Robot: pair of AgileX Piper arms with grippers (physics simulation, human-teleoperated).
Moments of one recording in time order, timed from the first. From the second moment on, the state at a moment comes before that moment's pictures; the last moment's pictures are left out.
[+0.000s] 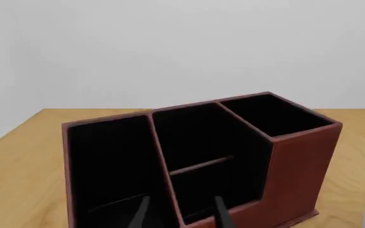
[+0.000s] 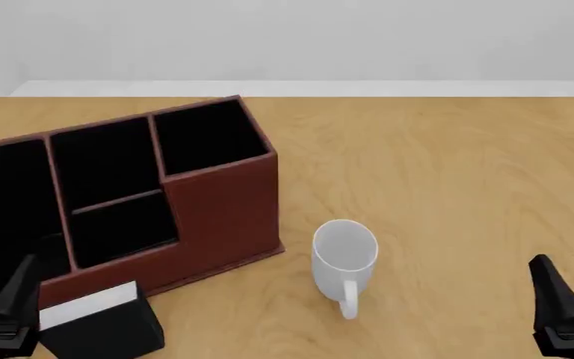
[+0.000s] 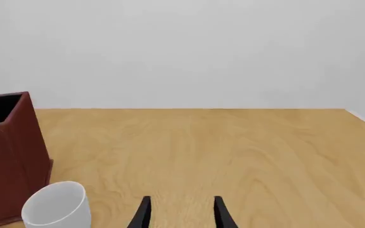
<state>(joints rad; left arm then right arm) 0.00 0.00 0.00 0.00 0.00 0.00 0.00 0.00 0.00 0.00</state>
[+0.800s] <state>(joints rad) -0.18 0.38 -0.37 0.08 0.08 0.00 0.00 -0.01 0.00 0.00</state>
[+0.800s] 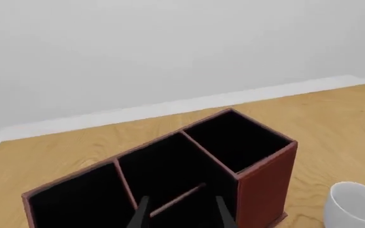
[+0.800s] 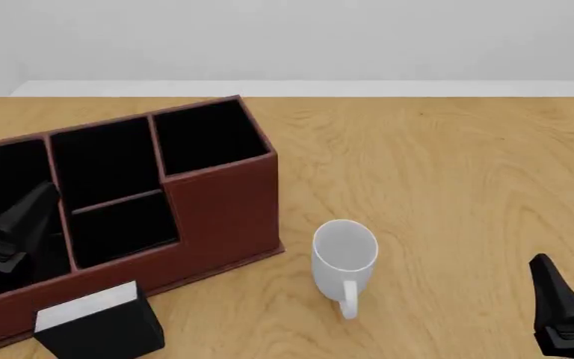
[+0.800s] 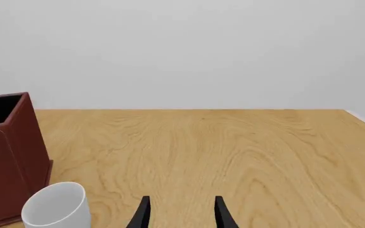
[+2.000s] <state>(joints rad) -0.56 0.94 -1.08 1.17 0.37 0.00 0.00 -0.01 0.01 0.00</state>
